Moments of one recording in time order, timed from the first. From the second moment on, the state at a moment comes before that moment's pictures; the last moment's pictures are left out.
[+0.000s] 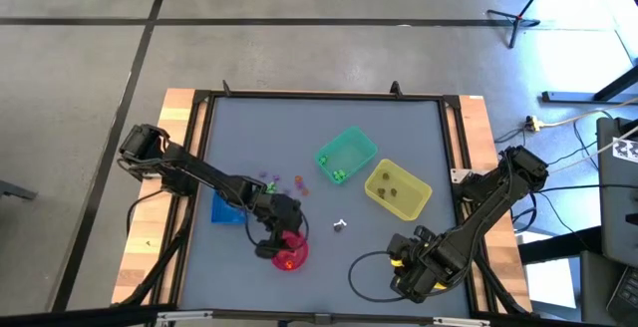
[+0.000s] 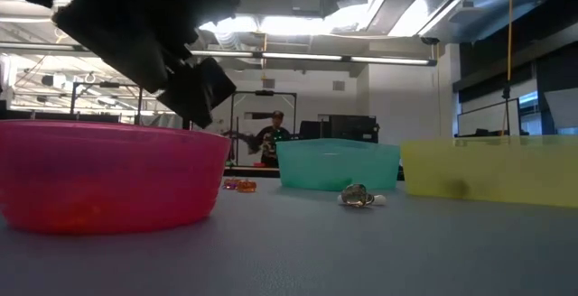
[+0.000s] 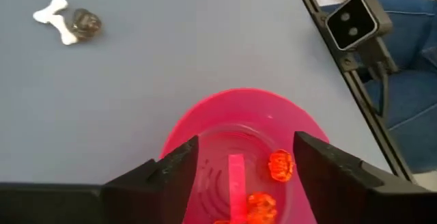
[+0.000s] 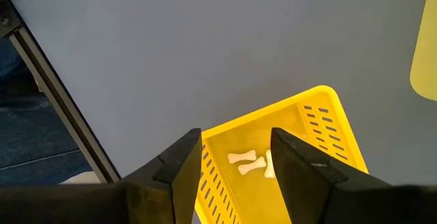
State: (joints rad) left arm -0.29 1.64 0.82 0.04 0.28 -0.20; right arm 0.82 1.67 1.28 -0.99 0.15 1.34
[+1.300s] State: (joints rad) left arm 0.08 1.64 0.82 -0.31 0.12 -0.34; right arm 0.82 1.67 1.28 -0.99 0.15 1.34
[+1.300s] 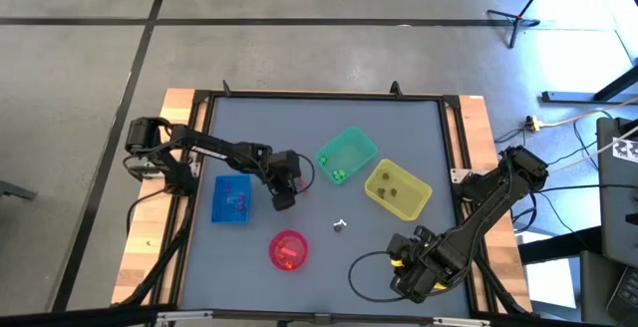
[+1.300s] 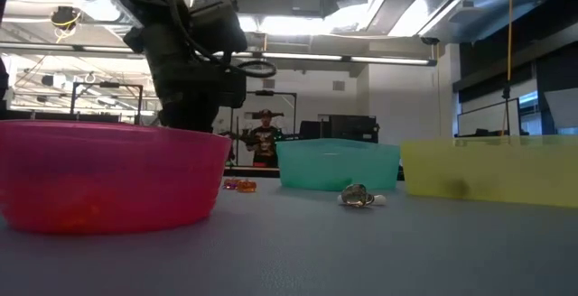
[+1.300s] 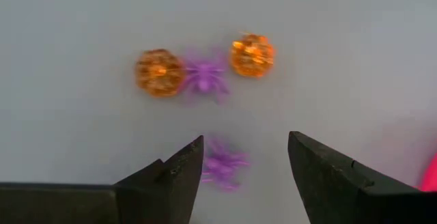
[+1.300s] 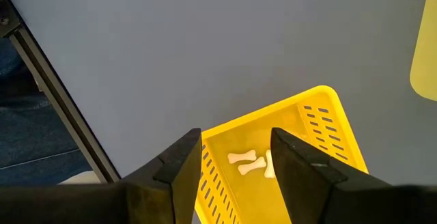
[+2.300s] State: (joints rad) left arm 0.01 1.64 0.82 -0.38 -0.06 -0.59; right arm 0.82 1.67 1.28 -0.99 0.15 1.34
